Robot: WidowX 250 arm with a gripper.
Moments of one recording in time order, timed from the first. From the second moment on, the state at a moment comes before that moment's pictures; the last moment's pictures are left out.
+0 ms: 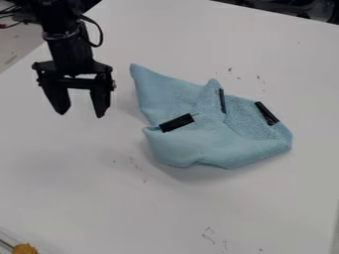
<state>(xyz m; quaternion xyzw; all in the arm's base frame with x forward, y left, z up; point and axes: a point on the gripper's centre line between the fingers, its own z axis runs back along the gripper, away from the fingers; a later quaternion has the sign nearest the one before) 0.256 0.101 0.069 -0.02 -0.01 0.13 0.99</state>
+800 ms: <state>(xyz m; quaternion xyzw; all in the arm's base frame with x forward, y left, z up) 0.274 0.055 0.079 -0.02 0.03 -0.07 1.00</state>
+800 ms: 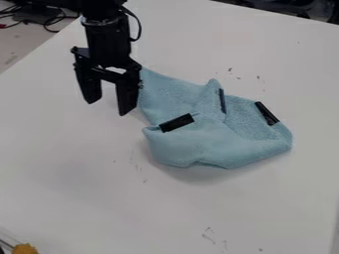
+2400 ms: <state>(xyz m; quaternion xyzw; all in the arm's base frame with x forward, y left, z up) 0.344 -0.001 0.014 -0.01 -0.06 -0.30 0.95</state>
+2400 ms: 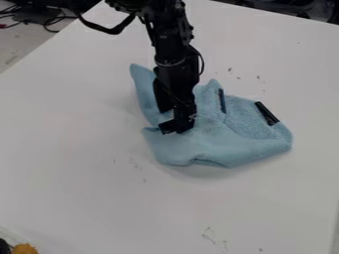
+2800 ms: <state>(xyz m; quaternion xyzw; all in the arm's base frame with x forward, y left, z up) 0.332 -0.012 0.013 -0.01 -0.05 -0.31 0.95</state>
